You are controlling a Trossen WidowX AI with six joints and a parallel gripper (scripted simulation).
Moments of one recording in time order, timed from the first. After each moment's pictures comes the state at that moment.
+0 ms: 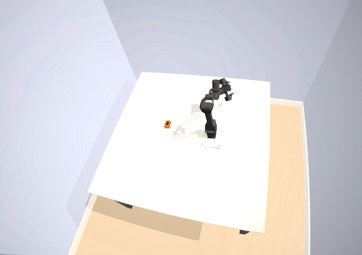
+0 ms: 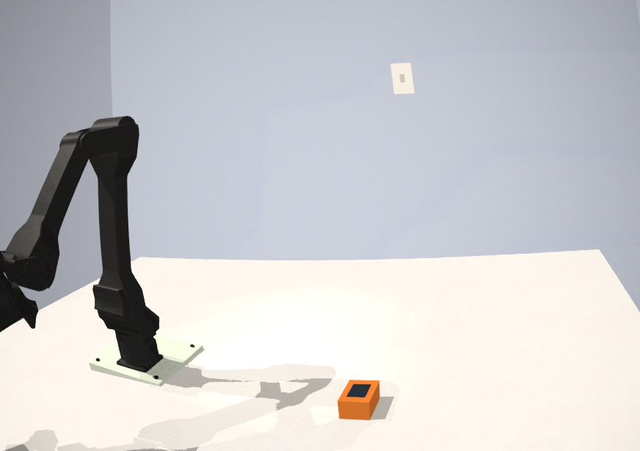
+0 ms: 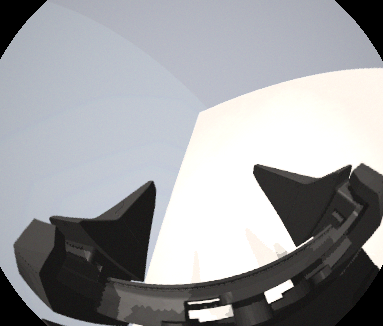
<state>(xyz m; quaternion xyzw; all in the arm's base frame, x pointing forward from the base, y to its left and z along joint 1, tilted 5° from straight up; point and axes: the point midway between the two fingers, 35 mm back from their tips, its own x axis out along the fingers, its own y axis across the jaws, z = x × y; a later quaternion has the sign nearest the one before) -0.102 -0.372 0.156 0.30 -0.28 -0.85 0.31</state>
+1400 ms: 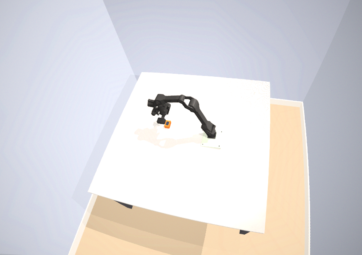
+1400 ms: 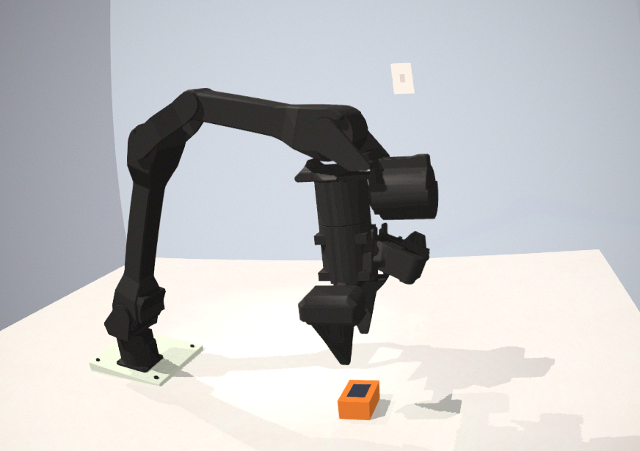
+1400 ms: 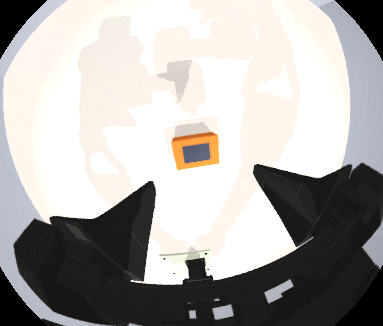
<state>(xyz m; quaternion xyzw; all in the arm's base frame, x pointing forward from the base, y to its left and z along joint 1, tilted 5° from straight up) 0.368 -0.040 0.157 -0.01 0.66 -0.02 0.75</state>
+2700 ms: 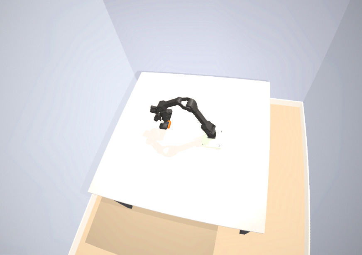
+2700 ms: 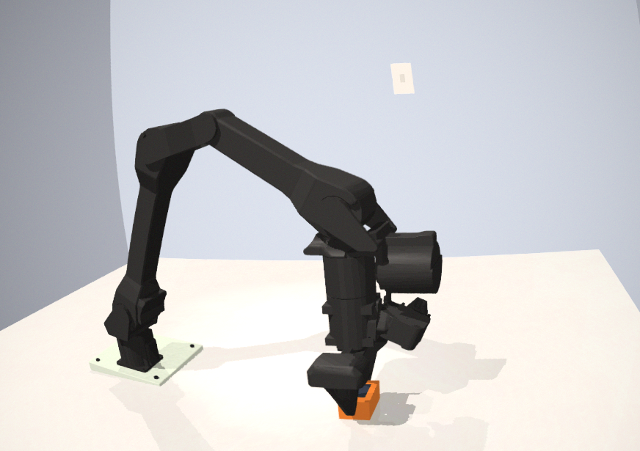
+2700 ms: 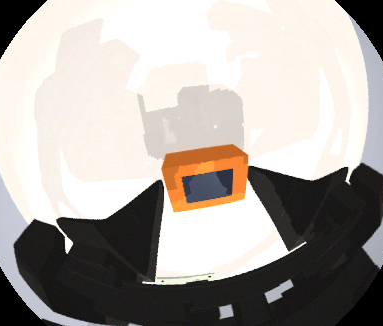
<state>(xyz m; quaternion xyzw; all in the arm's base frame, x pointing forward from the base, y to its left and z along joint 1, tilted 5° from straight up) 0.376 -0.044 0.077 -0.01 0.67 -0.01 0.74</state>
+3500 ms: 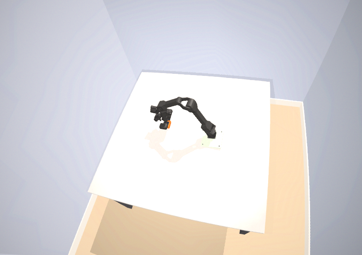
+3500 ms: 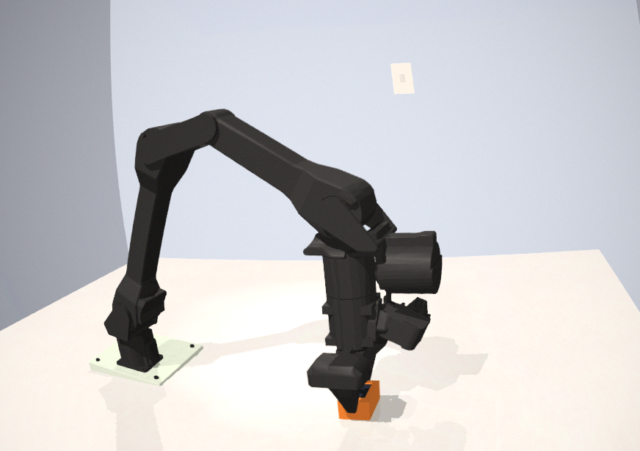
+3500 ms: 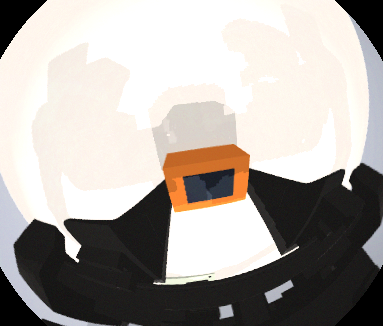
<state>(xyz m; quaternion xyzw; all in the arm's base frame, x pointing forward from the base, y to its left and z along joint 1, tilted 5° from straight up) 0.376 -0.043 0.077 -0.01 0.67 -0.01 0.74</state>
